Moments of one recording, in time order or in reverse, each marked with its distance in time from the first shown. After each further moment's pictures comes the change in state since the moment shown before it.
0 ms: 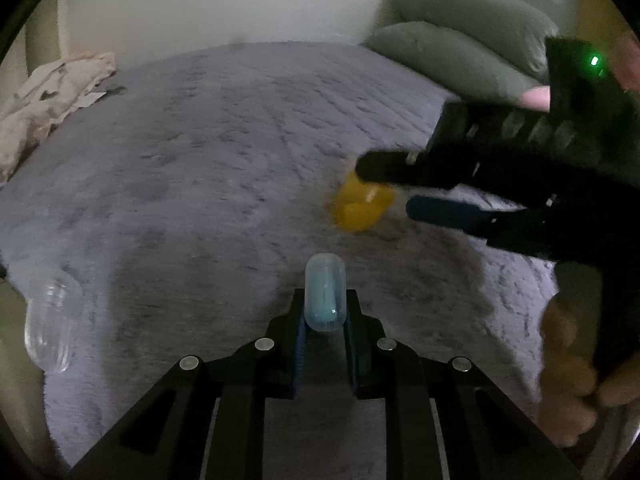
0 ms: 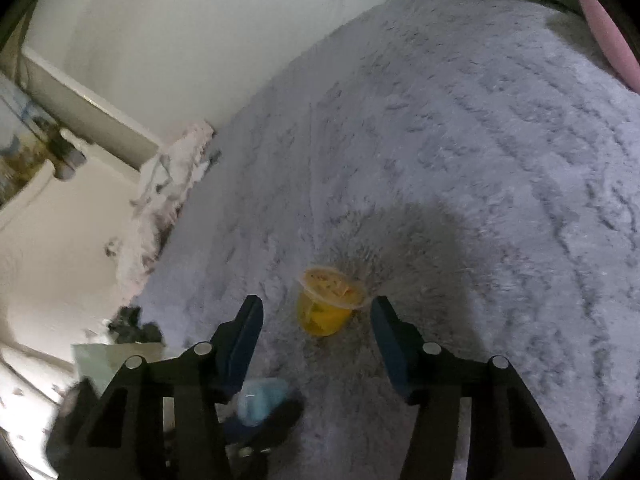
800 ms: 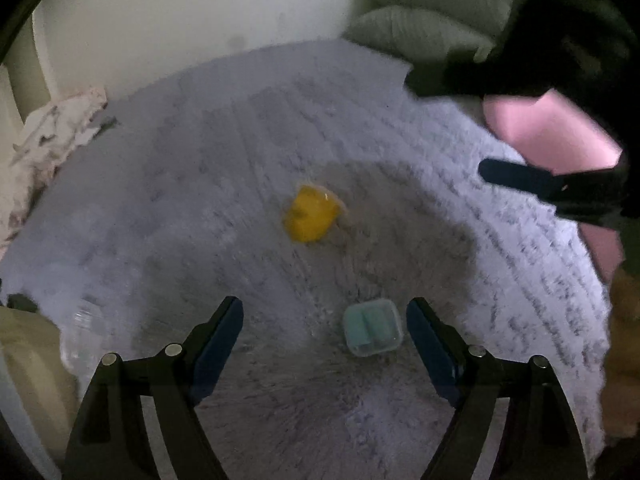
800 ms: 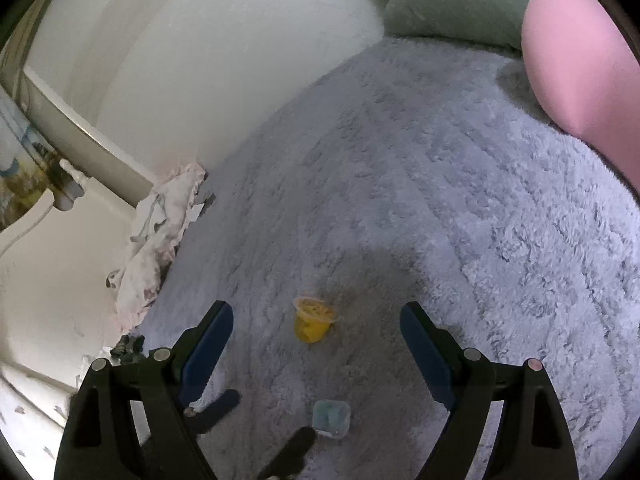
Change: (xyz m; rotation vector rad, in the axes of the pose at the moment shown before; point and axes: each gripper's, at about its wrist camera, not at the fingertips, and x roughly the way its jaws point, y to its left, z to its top) left arm -0.005 -0.049 0.016 0.118 0.062 0.066; right arm -0.087 -0.002 0.008 0.054 -0.132 -0.037
